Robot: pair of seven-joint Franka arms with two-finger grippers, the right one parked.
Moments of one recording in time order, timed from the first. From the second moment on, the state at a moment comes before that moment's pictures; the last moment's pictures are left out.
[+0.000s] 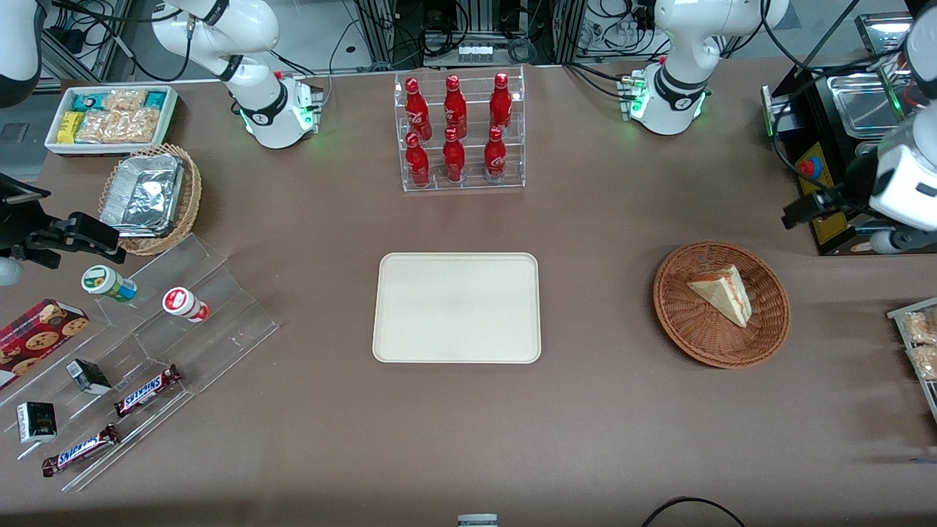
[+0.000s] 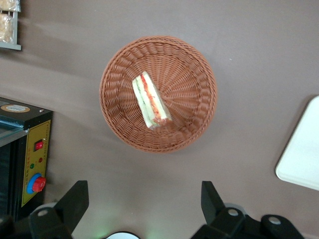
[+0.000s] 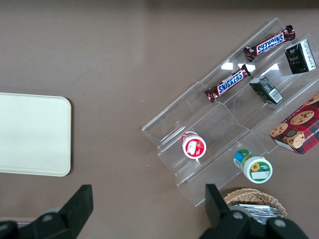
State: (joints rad) arm -0.04 0.01 0.07 -1.70 0.01 1.59 -0.27
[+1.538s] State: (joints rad) arm 0.01 0.31 0.08 -2.10 -0.10 2.32 -0.66
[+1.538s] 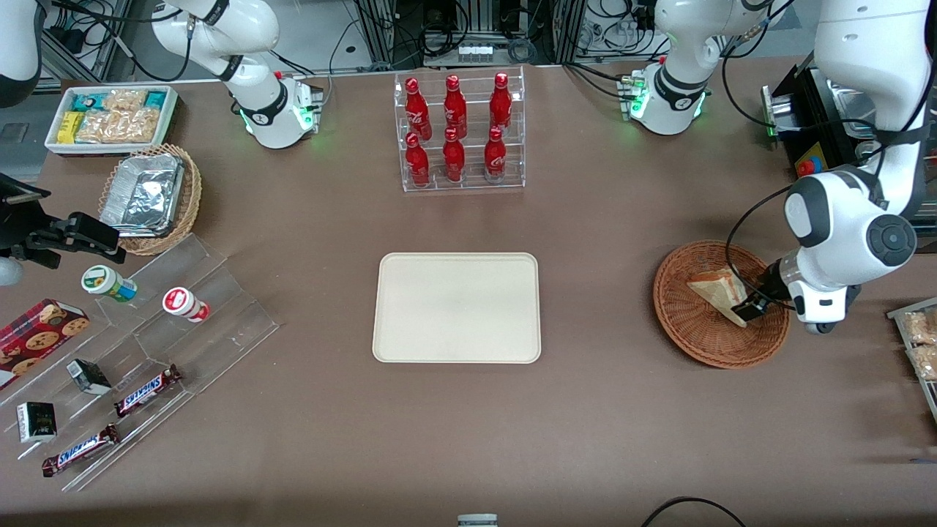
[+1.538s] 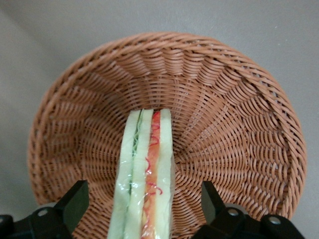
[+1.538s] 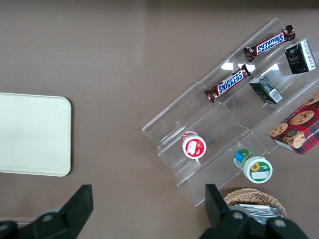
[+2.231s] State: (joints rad) arm 0.00 0.37 0.08 -2.14 -0.11 2.36 -0.67
